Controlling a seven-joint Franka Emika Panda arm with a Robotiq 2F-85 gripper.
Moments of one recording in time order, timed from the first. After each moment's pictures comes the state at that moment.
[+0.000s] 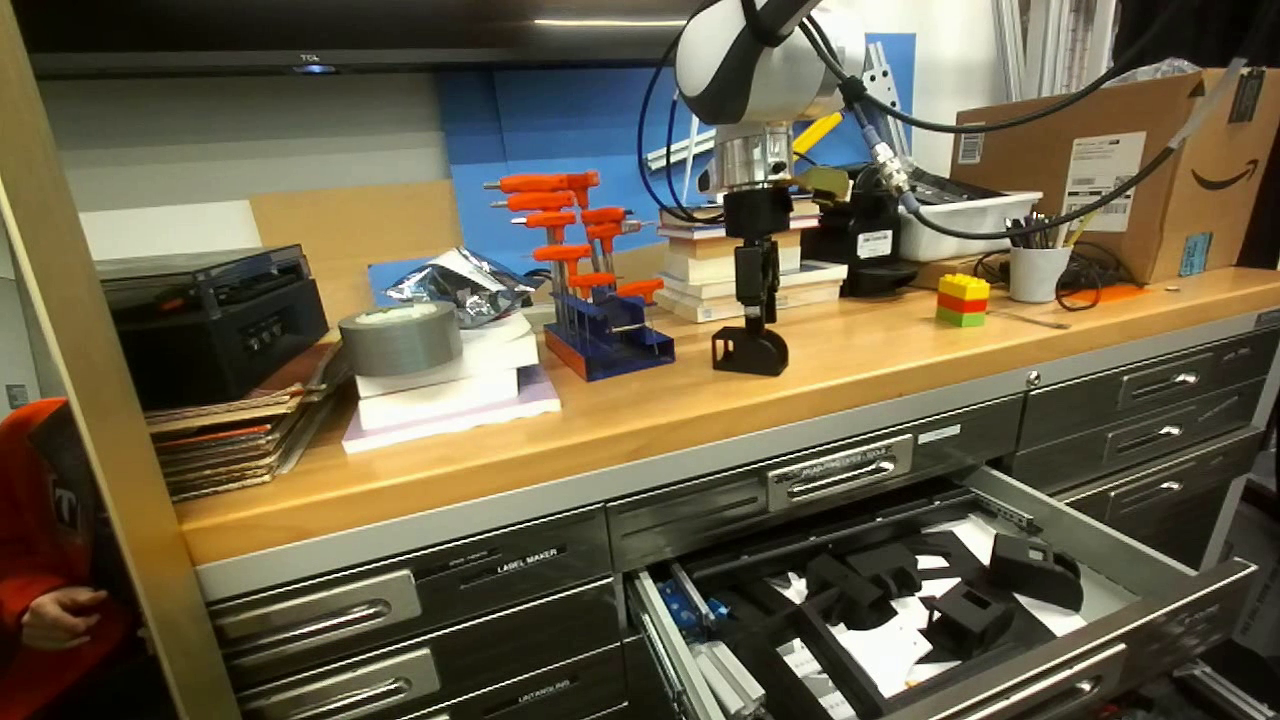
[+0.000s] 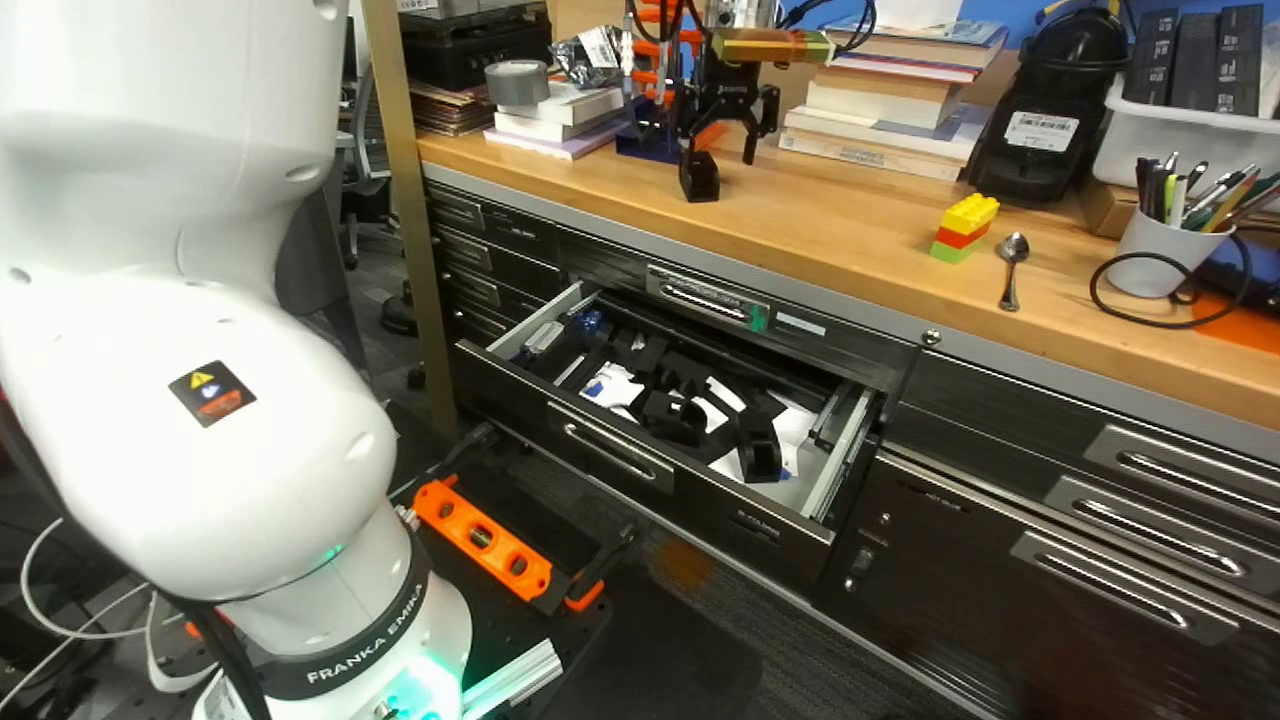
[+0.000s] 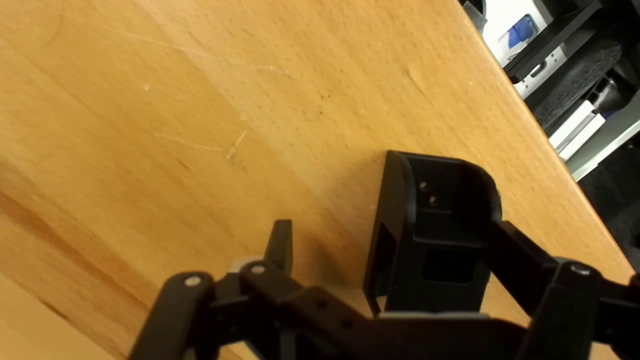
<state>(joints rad) 0.02 0.47 0.13 -1.52 -0.07 1.89 -0.76</state>
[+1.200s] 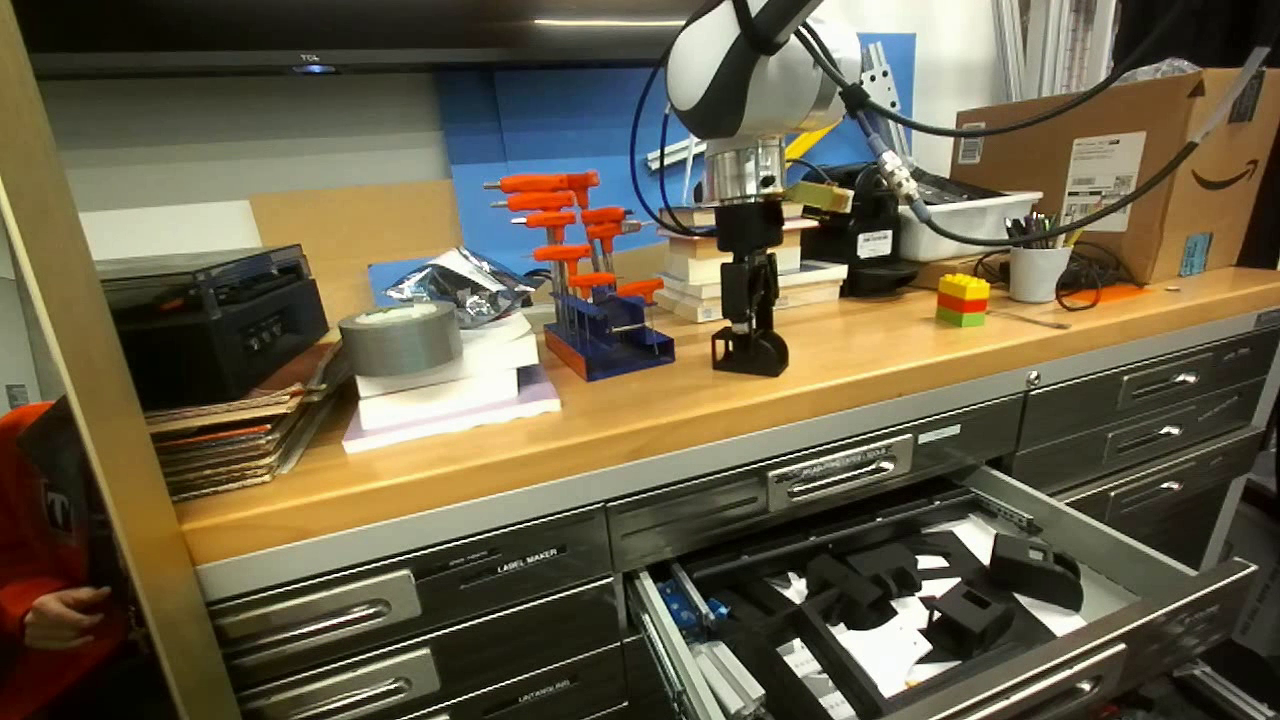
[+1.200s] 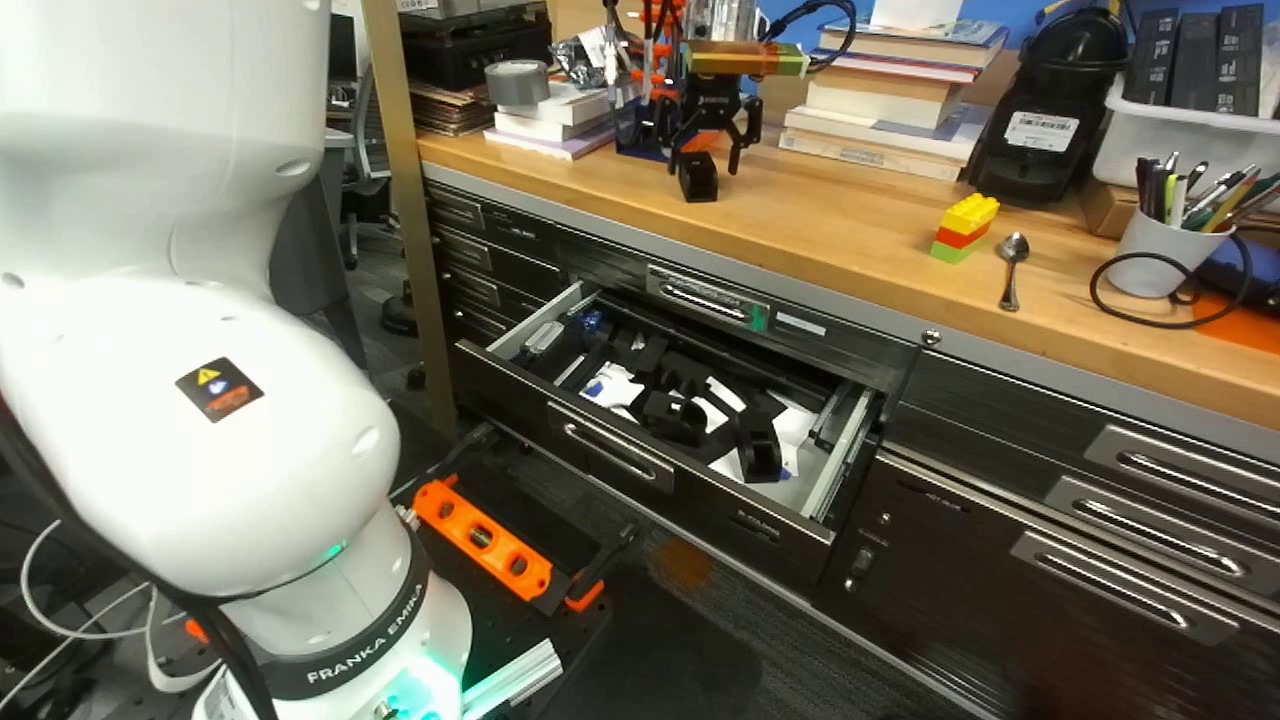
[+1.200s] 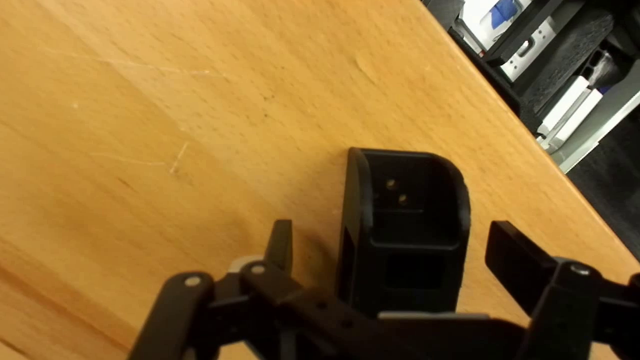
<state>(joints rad) 0.04 0.44 0.13 -1.61 -0.07 1.95 -0.64</state>
